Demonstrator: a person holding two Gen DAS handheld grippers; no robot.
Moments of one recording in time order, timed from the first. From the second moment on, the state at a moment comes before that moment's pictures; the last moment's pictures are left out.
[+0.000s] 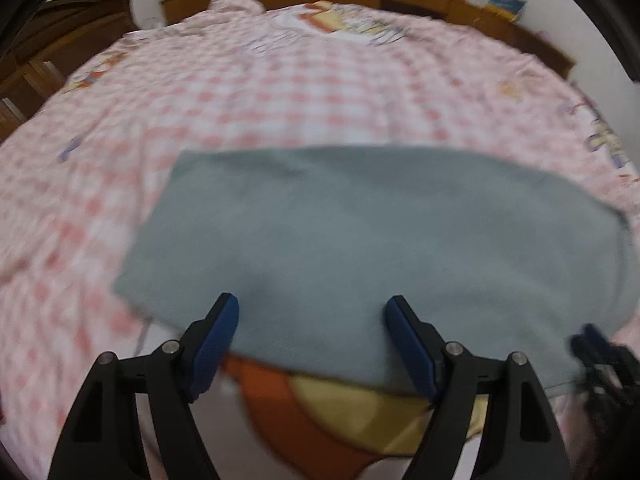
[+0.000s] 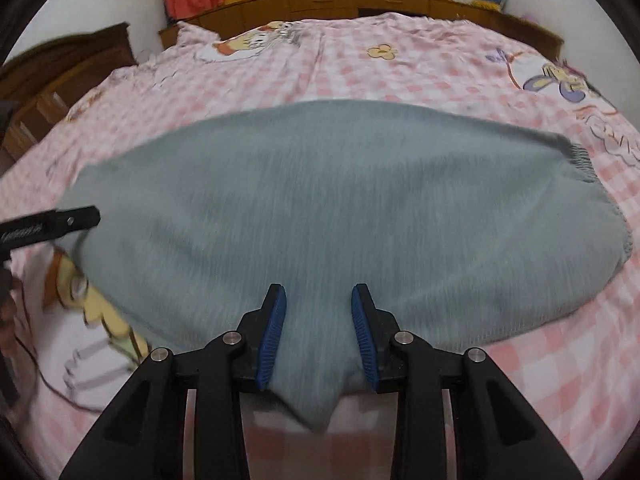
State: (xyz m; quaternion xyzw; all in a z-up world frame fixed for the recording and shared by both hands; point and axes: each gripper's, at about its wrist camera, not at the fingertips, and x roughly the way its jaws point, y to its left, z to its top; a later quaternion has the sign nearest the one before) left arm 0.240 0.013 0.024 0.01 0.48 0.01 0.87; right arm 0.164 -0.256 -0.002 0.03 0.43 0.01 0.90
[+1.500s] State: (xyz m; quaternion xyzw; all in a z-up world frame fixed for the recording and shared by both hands) left arm 0.239 0.107 0.034 -0.21 0.43 0.08 0.87; right arm 0.089 -0.329 0.038 0.09 0.32 -0.02 0.94
